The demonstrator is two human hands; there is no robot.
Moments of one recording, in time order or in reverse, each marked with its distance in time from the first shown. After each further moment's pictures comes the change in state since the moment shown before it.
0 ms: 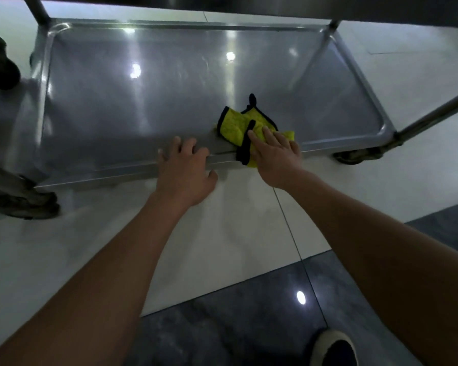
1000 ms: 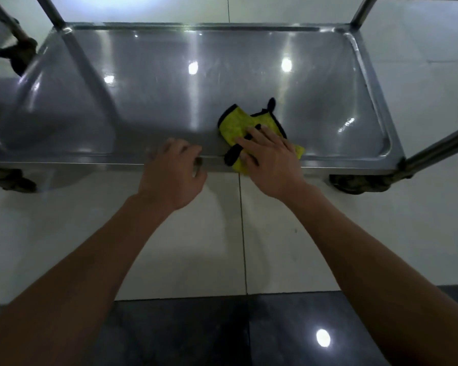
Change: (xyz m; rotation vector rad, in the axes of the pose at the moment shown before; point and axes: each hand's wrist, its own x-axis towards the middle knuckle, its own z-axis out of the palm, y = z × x) left_hand 0.019 0.142 0.022 0.044 0.177 -0.137; right_hand 0.039 0.141 0.005 0.209 0.234 -0.434
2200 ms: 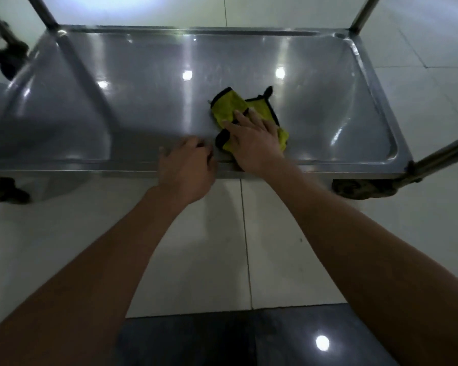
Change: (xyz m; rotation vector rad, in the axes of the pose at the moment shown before) left_hand 0.046 0.003 0.015 0.079 -0.109 -0.041; right_hand 0.075 -0.022 0.008 -0.062 -0.142 0.038
